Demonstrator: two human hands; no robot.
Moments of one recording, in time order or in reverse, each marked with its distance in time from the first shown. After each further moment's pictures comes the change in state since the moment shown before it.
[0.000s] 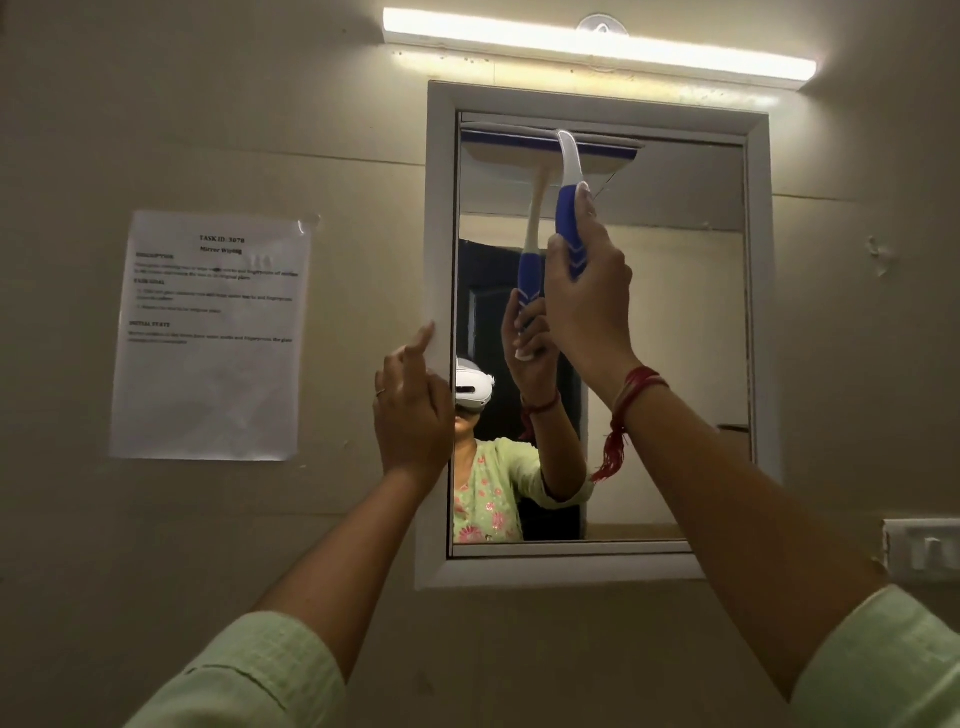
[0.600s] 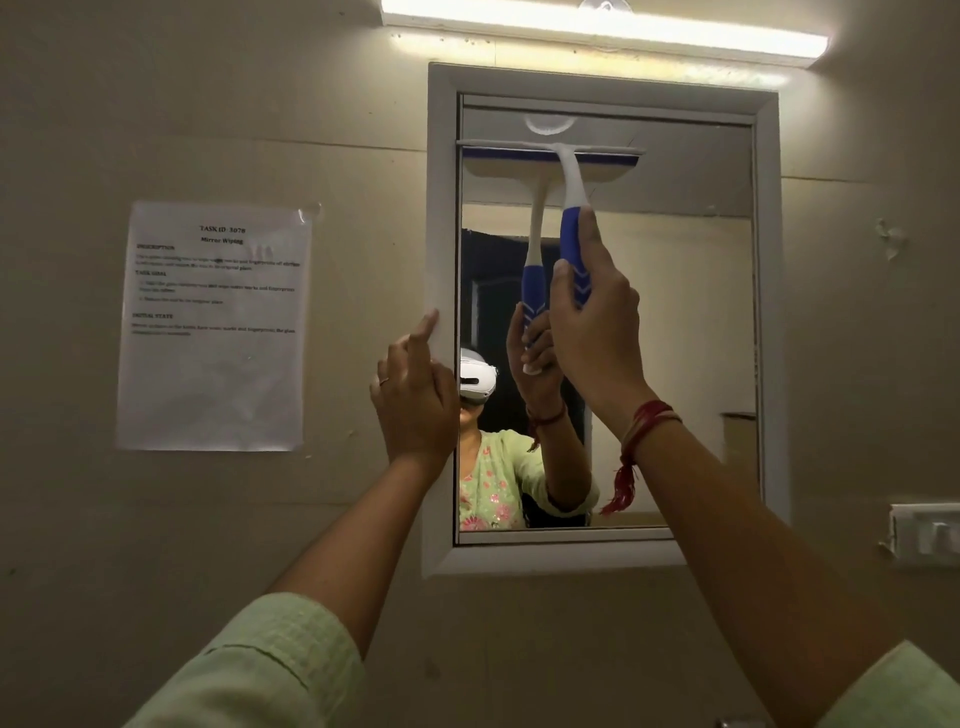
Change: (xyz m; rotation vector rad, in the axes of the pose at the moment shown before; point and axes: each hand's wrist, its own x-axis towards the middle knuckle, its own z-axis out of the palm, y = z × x) left_hand -0.001 0.002 0.000 0.047 0.020 -0.018; right_hand -0.032 0.007 -0.010 -0.123 -0.053 -0.015
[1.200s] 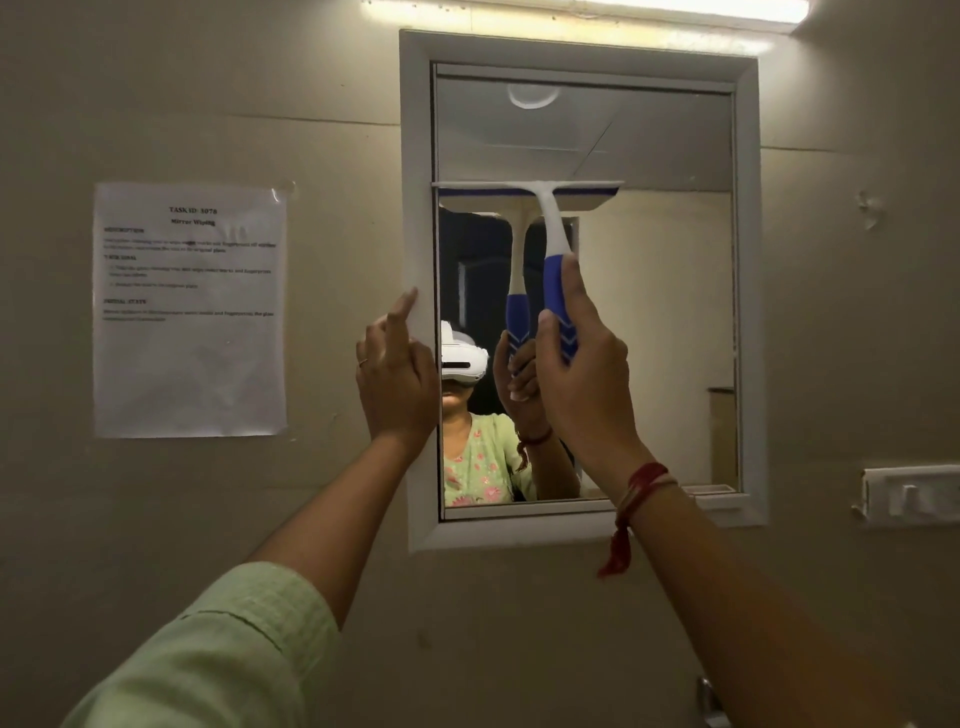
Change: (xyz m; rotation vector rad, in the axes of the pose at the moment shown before) left_hand 0.001 -0.001 0.001 -0.002 0.007 -0.004; right_hand -0.059 0.013 -0.018 -0.015 -0.068 0.012
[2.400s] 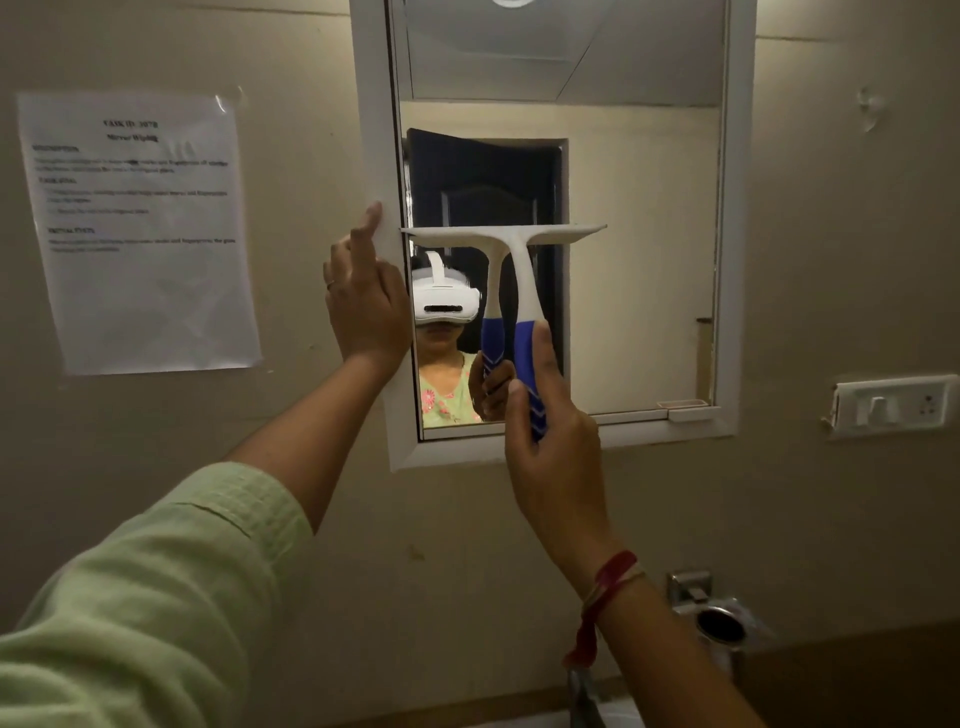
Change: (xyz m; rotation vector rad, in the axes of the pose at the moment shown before) left_hand -0.001 -0.003 0.004 0.007 0.006 -0.006; right_hand -0.122 -0.012 -0.023 0.076 -0.159 0.180
